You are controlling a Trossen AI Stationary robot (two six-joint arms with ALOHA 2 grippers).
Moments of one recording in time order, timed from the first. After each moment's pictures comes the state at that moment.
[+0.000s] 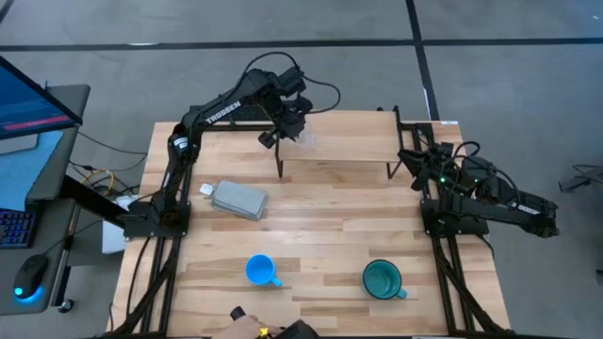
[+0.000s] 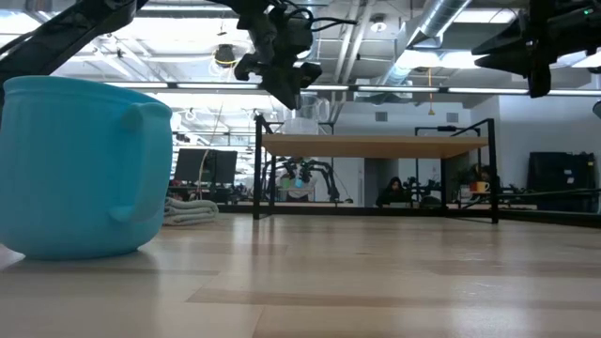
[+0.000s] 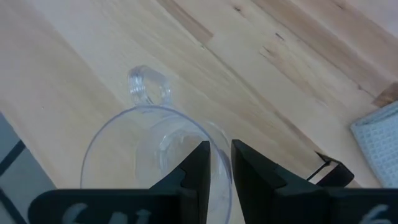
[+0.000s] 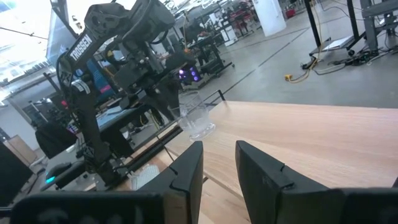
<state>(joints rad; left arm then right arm) 0.57 2.14 2.31 -1.41 0.33 1.35 -0.24 0.11 0.39 -0.30 0.32 0.44</state>
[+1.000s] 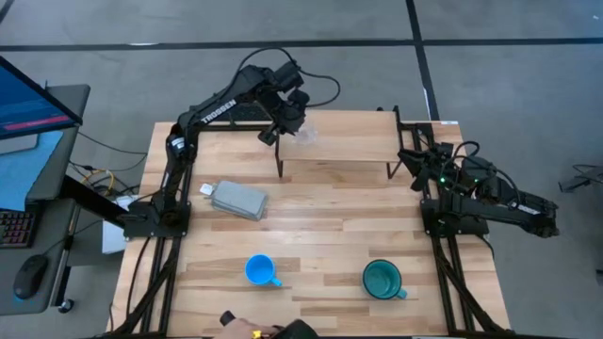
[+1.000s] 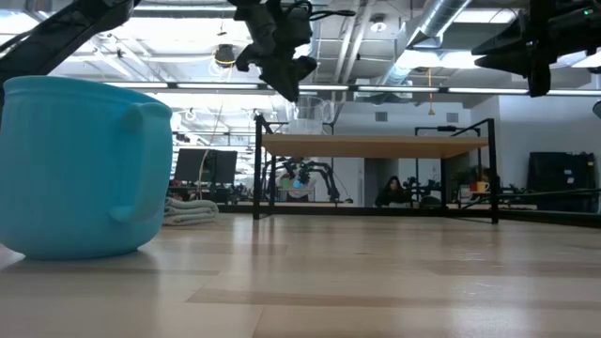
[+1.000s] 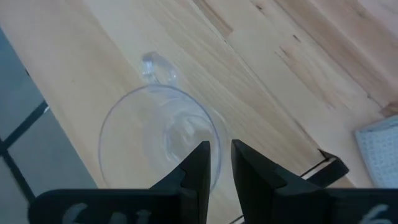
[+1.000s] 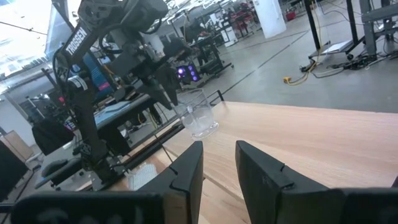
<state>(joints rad) 0.57 2.12 2.35 -1.42 0.28 1.24 -0.24 0.11 0.39 -0.31 0.32 0.41</state>
